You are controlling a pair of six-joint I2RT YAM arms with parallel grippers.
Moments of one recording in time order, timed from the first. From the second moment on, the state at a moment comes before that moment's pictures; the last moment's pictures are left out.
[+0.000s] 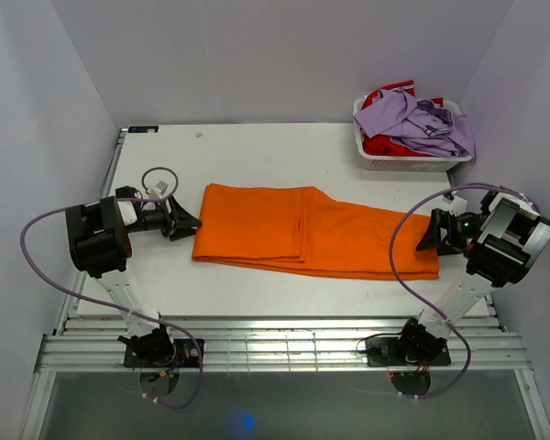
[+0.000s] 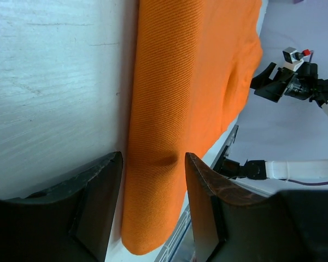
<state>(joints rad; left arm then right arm) 0.30 1.96 1.03 -0.33 1.06 -0.16 -0.59 1.93 1.28 -1.07 -0.63 -0.71</state>
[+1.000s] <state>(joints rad) 0.43 1.95 1.20 -0.57 1.03 -0.06 -0.46 1.89 1.23 -1.03 -0.69 -0.68</state>
